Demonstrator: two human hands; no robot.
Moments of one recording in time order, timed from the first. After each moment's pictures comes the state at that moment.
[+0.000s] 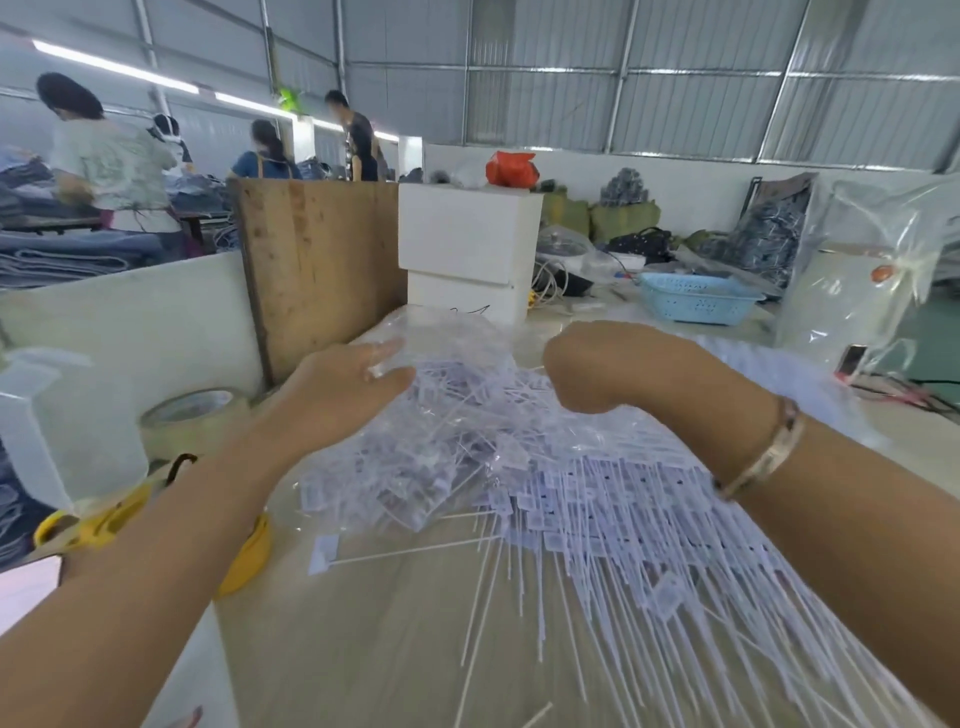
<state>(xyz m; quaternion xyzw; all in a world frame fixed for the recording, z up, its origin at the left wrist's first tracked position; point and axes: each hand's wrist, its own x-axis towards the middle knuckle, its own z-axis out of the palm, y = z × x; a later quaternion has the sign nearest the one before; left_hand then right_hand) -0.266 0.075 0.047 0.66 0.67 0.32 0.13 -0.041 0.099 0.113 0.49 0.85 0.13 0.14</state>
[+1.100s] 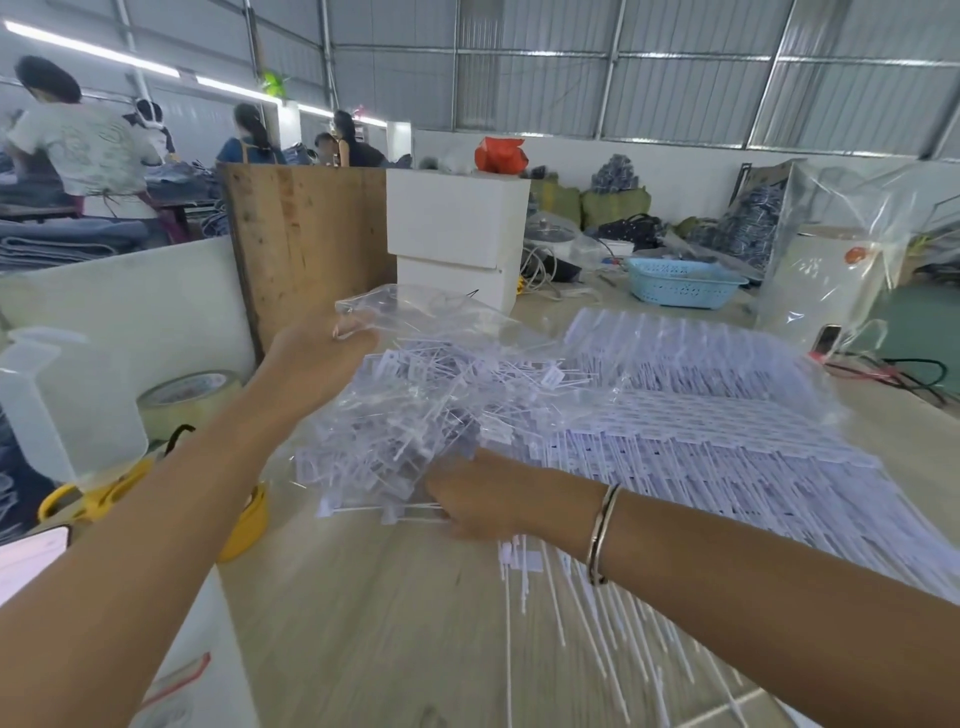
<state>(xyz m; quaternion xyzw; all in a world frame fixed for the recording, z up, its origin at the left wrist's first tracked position) -0.276 0.080 0.041 0.59 0.64 0.45 0.19 -0.083 0.071 -0.013 0.32 0.94 0.05 0.10</state>
